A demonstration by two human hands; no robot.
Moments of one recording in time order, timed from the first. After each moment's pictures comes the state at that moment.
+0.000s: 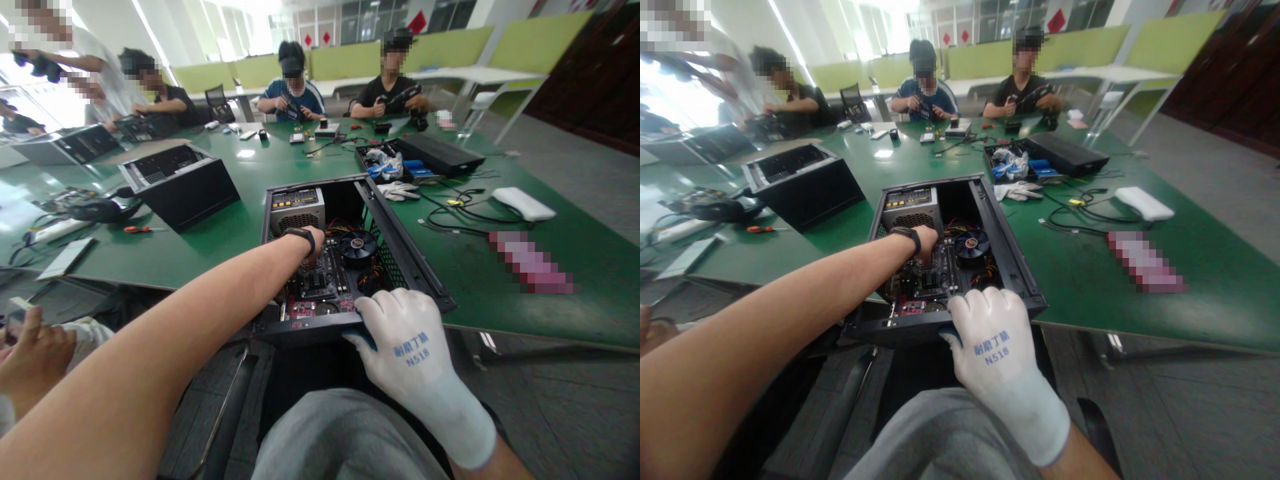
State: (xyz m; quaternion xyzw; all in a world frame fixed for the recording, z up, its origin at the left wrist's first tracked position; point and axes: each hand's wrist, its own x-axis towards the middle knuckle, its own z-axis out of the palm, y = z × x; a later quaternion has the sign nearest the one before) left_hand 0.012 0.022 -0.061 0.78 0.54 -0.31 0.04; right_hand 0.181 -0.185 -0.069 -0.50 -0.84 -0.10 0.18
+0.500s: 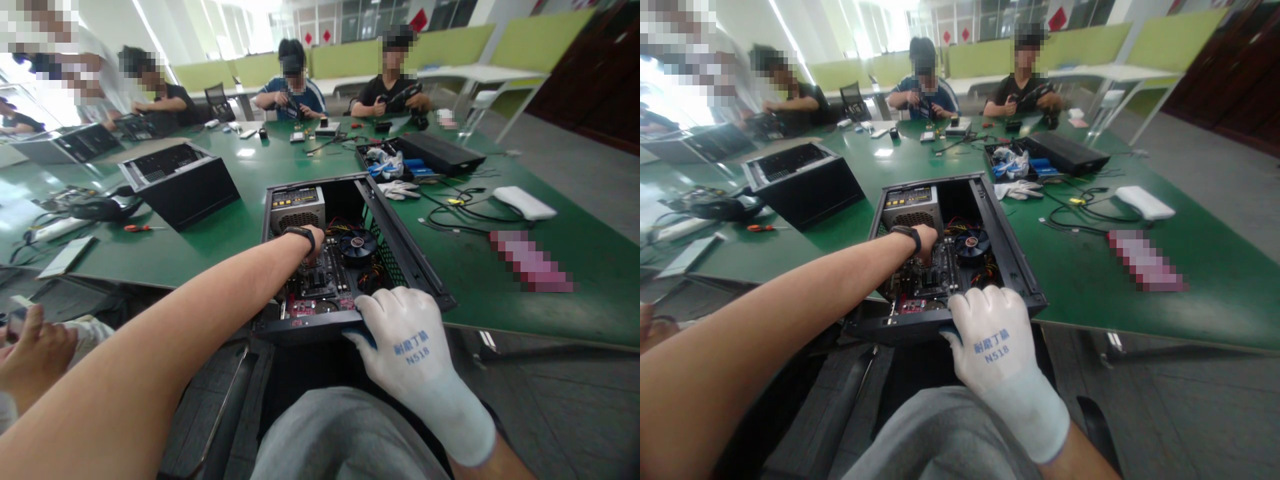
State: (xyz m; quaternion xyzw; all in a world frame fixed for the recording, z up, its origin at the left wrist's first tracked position) left_hand 0.008 0.024 -0.065 0.78 0.56 -0.28 0.06; right_hand 0.181 -0.185 -0.069 -0.51 -0.84 -0.10 0.17
